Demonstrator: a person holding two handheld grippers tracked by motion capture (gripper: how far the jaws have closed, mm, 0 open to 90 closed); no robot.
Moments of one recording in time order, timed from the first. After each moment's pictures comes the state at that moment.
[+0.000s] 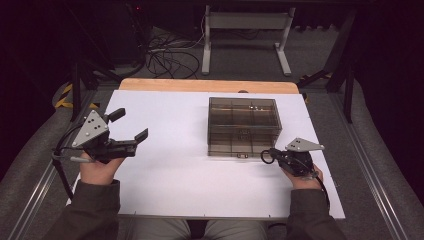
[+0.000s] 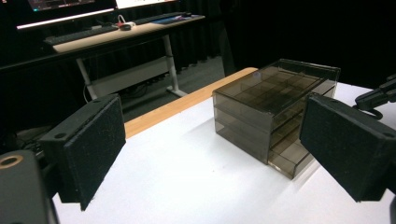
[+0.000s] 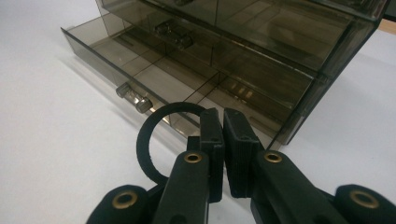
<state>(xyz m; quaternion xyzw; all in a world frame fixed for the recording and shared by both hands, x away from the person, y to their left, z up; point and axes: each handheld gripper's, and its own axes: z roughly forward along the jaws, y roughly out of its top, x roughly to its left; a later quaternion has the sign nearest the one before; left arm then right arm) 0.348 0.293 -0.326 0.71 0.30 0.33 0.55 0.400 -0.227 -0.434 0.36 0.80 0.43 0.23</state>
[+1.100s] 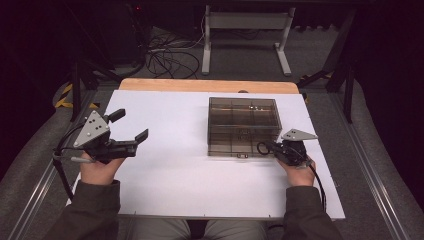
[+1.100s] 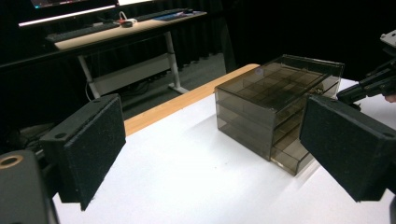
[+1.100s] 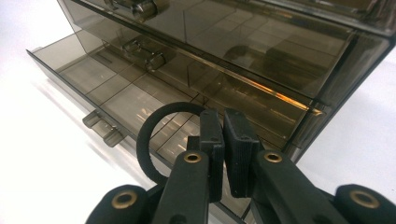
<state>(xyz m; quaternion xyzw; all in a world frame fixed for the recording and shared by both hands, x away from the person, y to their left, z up) 0.348 0.293 -0.328 0.71 0.30 0.33 0.54 0.435 -0.221 -0.442 0.38 0.79 0.44 0.21</state>
